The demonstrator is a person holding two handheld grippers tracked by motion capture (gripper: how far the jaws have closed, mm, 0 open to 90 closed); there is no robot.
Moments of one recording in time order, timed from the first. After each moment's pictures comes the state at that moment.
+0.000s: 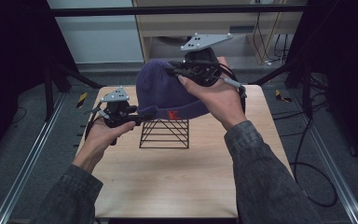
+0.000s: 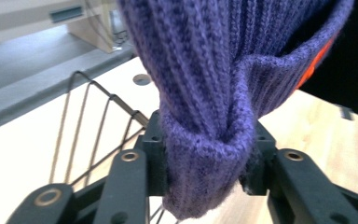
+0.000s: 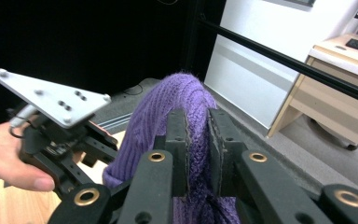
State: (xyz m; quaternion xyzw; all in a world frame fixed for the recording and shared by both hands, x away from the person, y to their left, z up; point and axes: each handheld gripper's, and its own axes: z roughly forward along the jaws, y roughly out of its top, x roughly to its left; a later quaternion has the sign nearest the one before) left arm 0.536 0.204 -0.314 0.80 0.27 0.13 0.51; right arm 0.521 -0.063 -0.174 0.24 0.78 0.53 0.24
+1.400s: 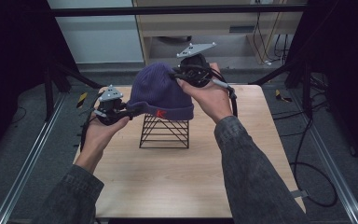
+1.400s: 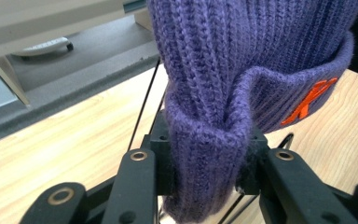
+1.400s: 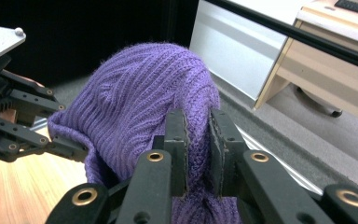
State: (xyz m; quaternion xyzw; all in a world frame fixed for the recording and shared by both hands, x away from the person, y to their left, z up) left arm 0.548 0.224 -0.328 0.79 0.34 0.22 0.46; right arm 0.572 -0.054 -0.225 0.28 0.80 0.48 0.24
